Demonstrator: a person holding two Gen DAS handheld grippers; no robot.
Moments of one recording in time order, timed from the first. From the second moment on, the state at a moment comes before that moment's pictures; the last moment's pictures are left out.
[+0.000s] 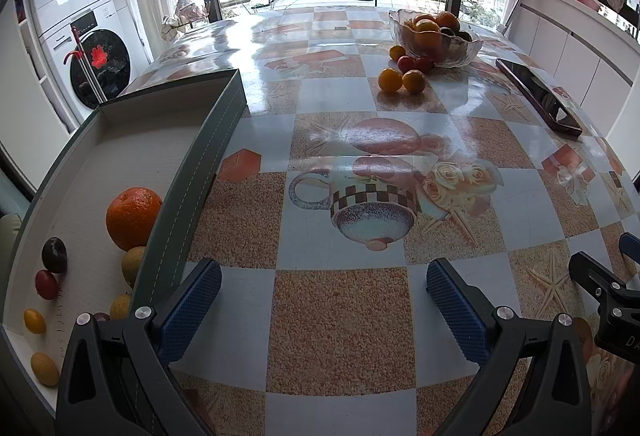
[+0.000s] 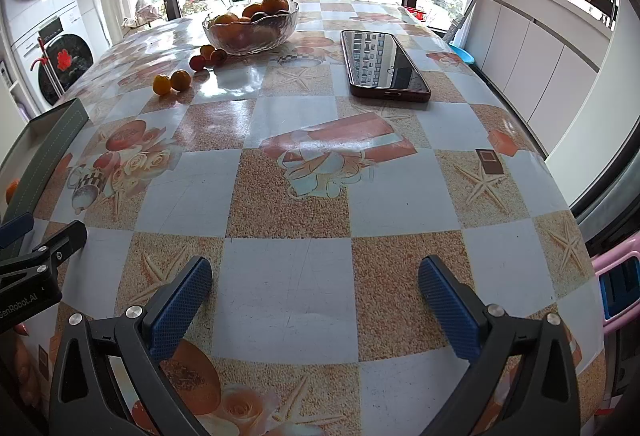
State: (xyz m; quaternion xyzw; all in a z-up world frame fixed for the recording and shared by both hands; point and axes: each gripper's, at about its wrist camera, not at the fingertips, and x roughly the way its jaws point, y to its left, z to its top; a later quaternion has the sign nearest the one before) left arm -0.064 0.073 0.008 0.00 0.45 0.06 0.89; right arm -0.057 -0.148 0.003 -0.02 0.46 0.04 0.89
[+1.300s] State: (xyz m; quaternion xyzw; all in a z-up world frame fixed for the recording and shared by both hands) left arm -0.066 0.085 0.036 -0.03 0.45 0.03 0.89; right arm 0.000 -0.118 0.012 0.01 0.52 0.09 0.85
